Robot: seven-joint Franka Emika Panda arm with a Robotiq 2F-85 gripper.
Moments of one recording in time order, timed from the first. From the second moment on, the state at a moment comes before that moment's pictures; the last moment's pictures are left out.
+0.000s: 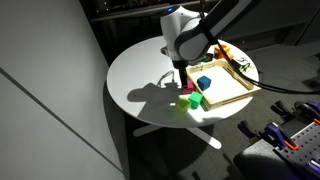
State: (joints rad) arm 0.29 0.65 0.17 -1.79 -0.37 2.27 -0.38
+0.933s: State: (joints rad) arm 0.24 0.52 0.17 -1.93 -0.21 2.20 -0.12
